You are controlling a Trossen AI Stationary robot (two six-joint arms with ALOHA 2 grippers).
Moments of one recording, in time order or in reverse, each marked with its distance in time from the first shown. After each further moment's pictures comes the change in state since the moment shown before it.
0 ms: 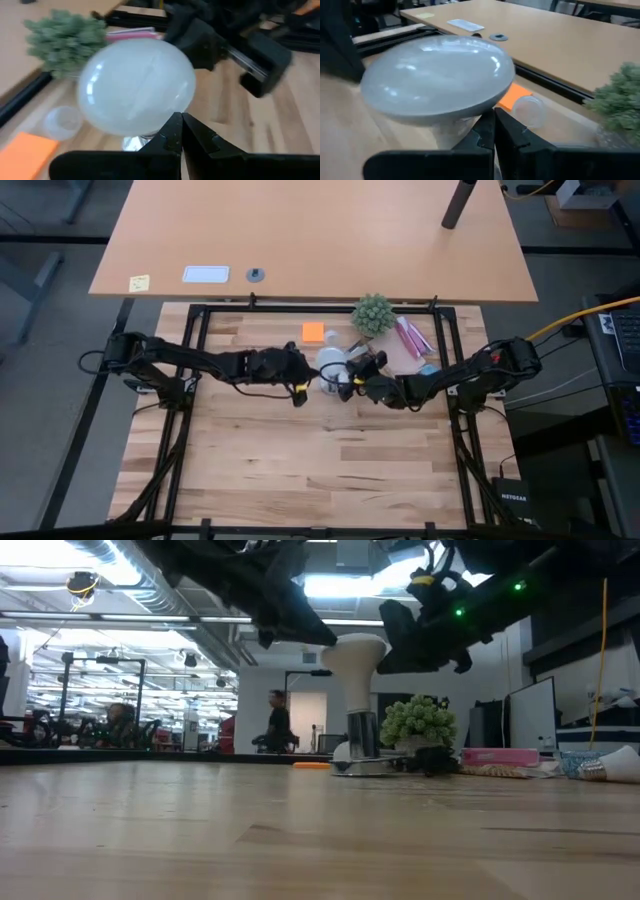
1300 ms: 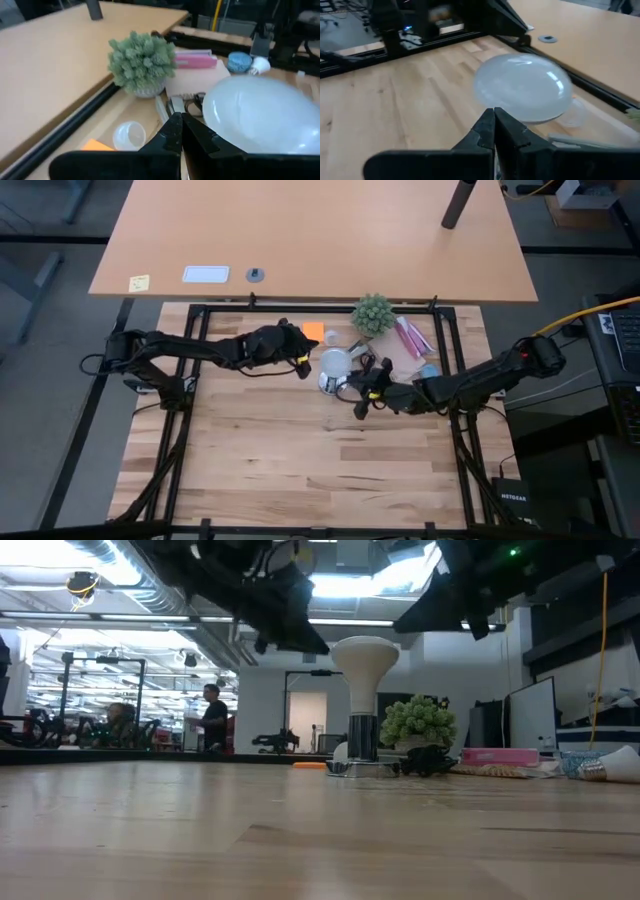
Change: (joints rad) left arm 0.147 -0.003 0.000 0.087 -0.068 0.026; right arm 0.120 -0.230 0.002 -0.228 -0.121 0.005
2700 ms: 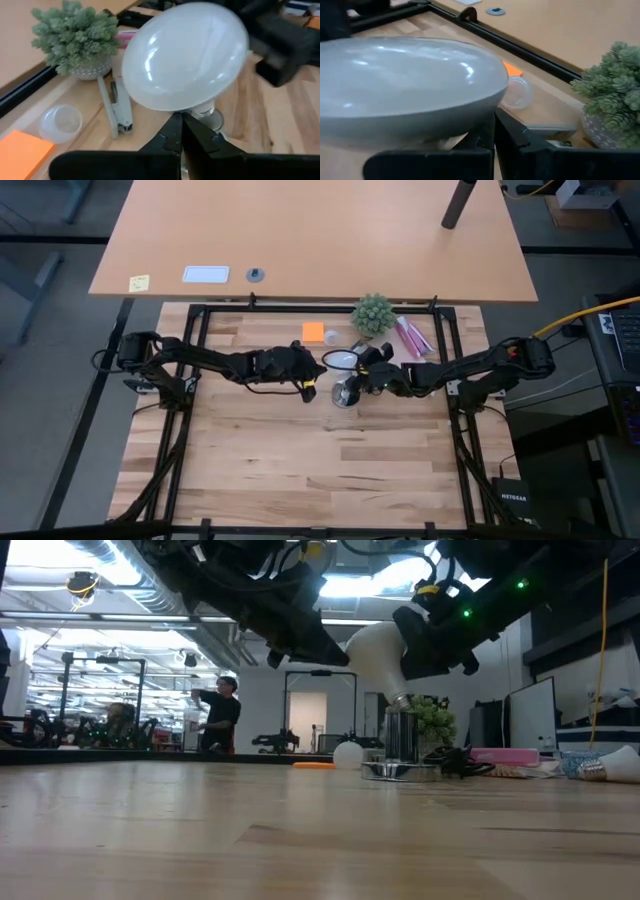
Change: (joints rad) left arm -0.124 0.115 0.000 0.062 0.063 -0.077; right arm -0.233 0.101 -0.002 -0.039 -0.034 0.057
